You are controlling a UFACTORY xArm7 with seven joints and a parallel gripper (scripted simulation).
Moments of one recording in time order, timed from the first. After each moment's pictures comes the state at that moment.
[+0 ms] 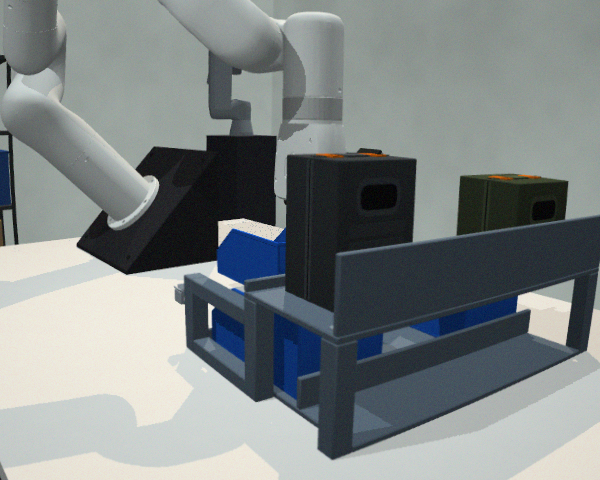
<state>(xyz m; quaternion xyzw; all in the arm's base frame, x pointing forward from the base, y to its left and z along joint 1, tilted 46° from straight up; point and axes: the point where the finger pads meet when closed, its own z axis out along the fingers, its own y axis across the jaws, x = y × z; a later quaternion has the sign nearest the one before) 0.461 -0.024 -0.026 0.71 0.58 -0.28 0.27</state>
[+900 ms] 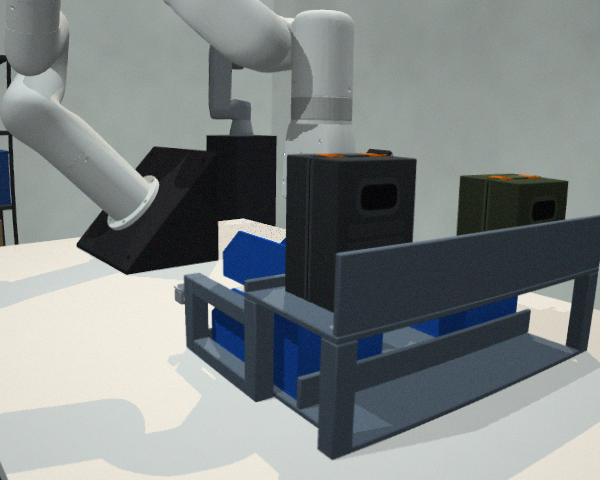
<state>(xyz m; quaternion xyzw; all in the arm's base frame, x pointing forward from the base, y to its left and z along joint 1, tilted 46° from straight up) 0.480 -0.027 -0.025 0.71 0.58 -0.28 0.27</state>
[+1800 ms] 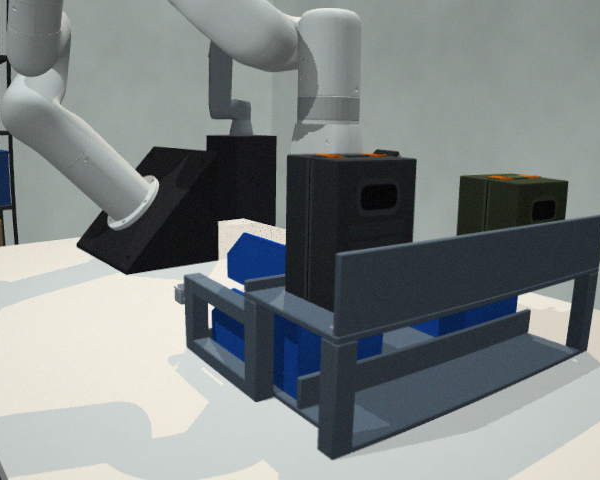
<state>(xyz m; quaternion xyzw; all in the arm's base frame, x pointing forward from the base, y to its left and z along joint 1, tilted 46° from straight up) 0.493 -0.029 -0.024 0.71 0.58 -0.28 0.27</state>
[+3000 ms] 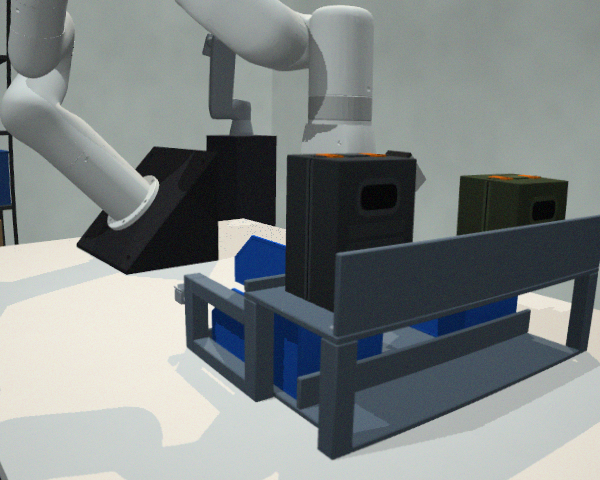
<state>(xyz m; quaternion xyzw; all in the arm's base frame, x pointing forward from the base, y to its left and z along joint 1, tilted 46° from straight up) 0.515 -0.034 -0.023 0.71 0.58 -0.28 0.27</state>
